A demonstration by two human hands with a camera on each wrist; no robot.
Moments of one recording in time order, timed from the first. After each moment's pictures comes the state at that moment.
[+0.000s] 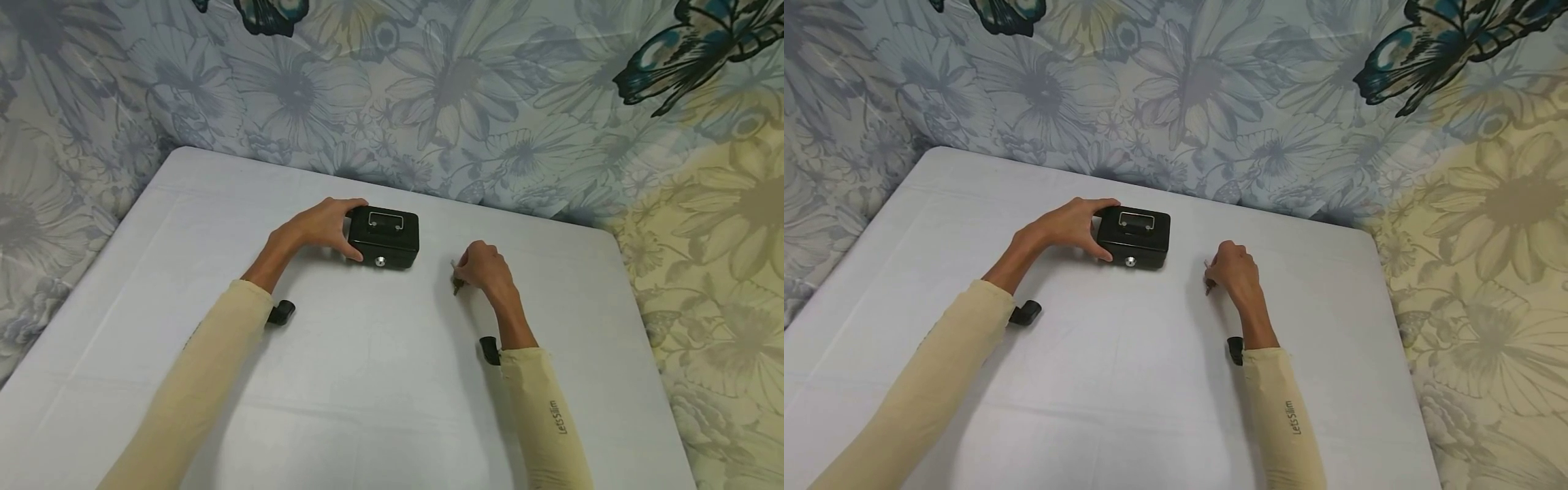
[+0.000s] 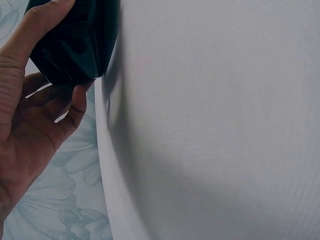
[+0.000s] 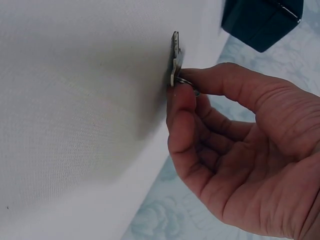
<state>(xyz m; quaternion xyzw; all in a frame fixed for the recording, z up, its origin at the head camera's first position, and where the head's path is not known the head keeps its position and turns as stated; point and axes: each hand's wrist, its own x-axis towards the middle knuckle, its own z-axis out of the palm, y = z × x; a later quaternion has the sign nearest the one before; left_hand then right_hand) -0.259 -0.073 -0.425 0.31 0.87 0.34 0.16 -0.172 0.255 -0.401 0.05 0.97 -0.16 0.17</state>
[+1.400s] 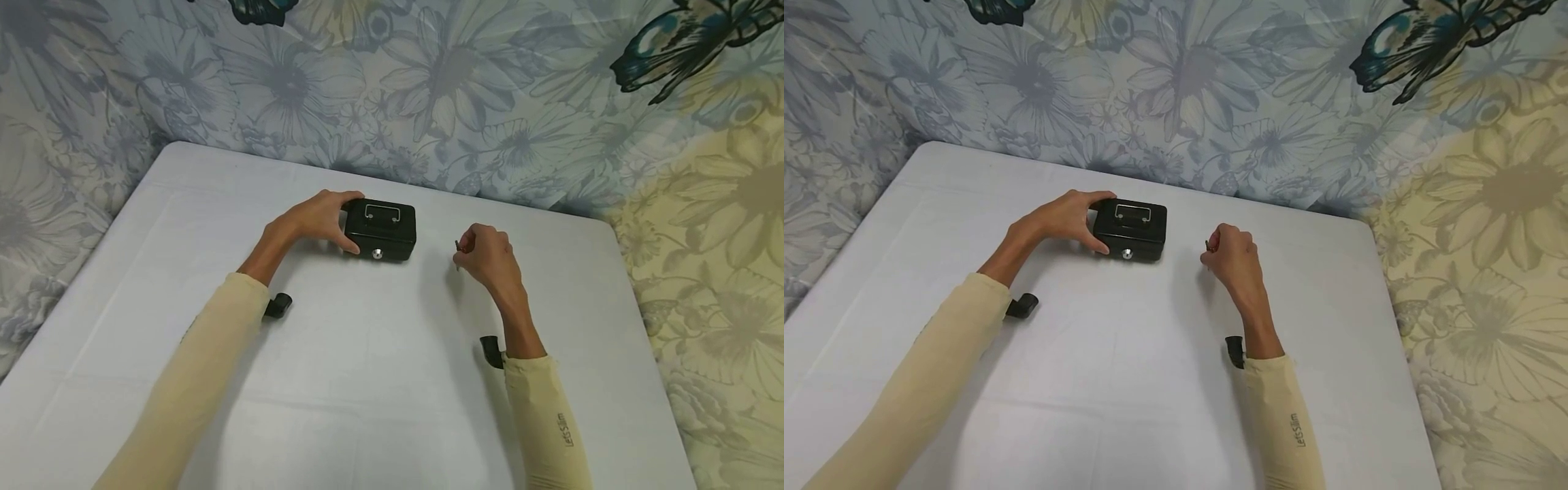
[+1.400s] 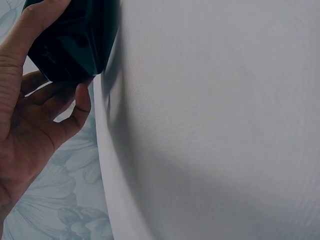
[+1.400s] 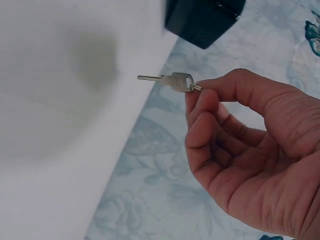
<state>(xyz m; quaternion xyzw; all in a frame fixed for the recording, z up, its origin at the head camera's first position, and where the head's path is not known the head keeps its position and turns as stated) -0.262 -0.073 -0.424 0.30 0.88 0.33 0.17 -0.146 0.242 -0.371 0.02 0.97 -0.24 0.03</state>
